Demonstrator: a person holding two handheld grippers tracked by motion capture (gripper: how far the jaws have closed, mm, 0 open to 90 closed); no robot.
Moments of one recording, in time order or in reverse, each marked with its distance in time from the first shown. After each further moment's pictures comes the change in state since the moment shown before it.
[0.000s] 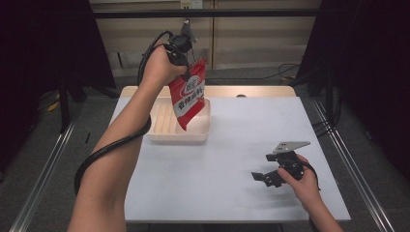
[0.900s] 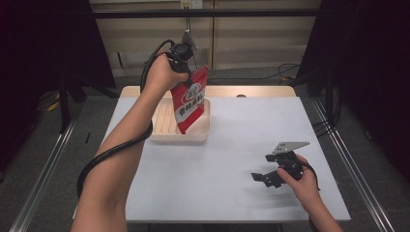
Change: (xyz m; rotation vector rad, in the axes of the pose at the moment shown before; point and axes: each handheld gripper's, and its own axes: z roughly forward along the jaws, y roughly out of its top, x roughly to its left) left arm 0.000 -0.008 0.020 0.022 -0.043 -0.040; right arm 0.001 0.000 0.001 0.008 0.000 -0.002
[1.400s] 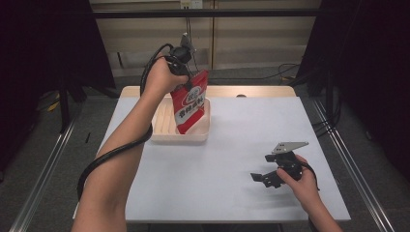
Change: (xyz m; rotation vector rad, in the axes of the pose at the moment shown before) left arm 0.003 -0.007 0.009 -0.006 -0.017 -0.025; right arm 0.001 0.000 0.001 0.007 0.001 -0.002
